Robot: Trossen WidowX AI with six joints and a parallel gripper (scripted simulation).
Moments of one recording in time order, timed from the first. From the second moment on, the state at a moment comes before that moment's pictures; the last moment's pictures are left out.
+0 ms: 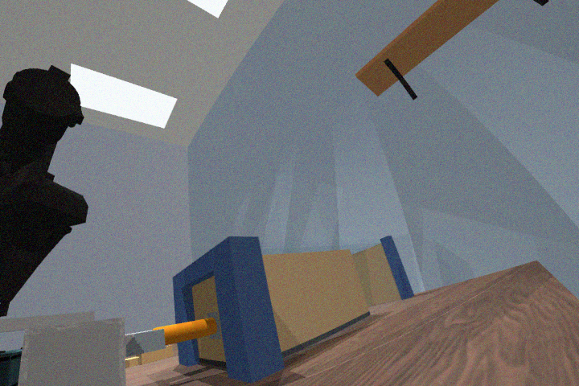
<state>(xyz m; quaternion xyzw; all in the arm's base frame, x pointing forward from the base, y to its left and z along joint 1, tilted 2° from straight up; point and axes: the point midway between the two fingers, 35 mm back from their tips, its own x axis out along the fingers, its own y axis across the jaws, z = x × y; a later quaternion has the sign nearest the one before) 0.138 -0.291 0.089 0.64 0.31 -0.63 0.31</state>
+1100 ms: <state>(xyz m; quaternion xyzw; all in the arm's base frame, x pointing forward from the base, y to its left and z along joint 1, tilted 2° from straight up) 0.136 -0.252 0.217 0.64 0.28 -0.63 0.32</state>
